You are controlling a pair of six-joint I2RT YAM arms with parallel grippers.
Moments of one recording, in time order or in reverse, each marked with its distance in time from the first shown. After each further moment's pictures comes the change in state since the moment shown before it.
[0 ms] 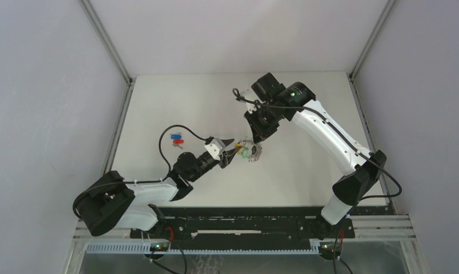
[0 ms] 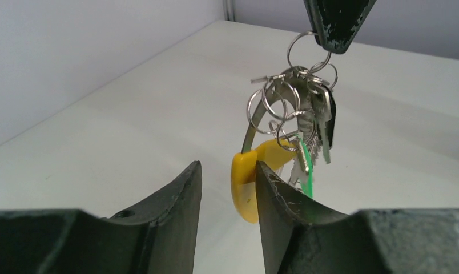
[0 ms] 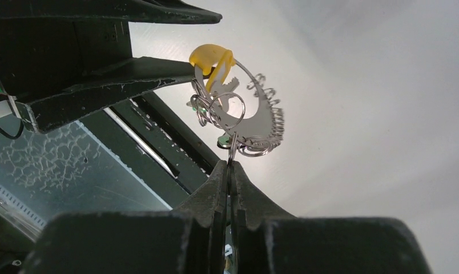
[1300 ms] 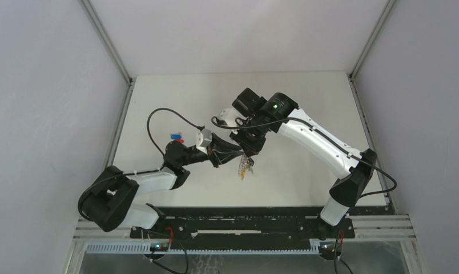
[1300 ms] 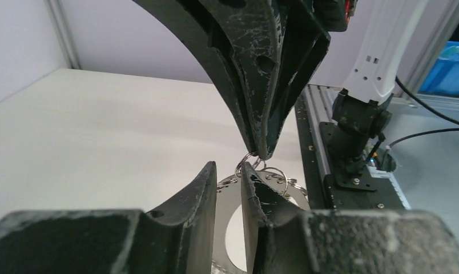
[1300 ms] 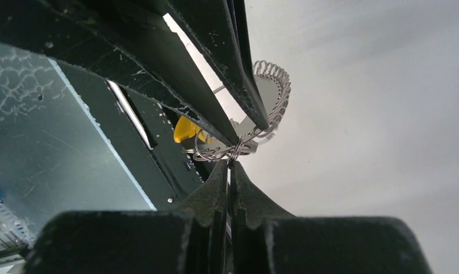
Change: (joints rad) left arm 0.212 0.034 0.076 0.156 0.700 -0.381; right arm 0.174 0.027 0.000 -0.037 0.006 -0.220
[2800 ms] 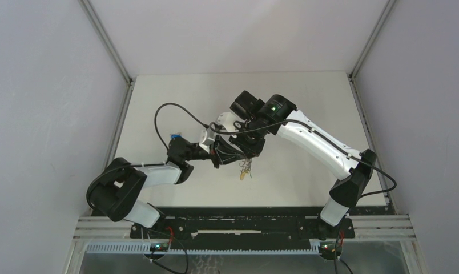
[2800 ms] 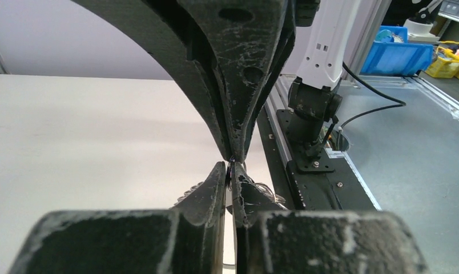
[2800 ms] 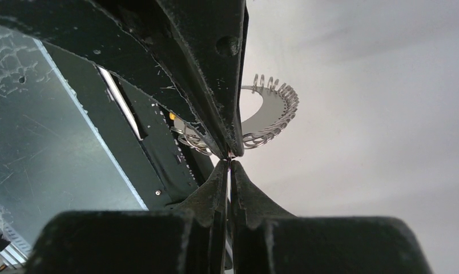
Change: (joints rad) left arm 0.010 0.124 0.069 0.111 0.210 -0.123; right arm 0.032 0.000 0.000 -0.021 0.024 -0.064
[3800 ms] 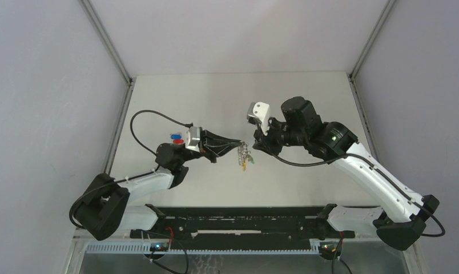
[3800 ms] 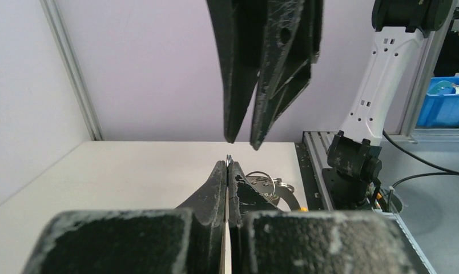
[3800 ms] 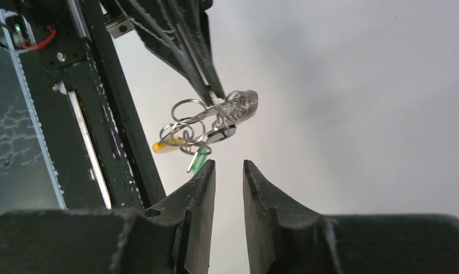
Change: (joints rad) left arm -0.016 -0.180 -0.019 0.046 -0.212 0.028; right arm -0.083 -0.504 -0.430 0.501 -0.058 -0.017
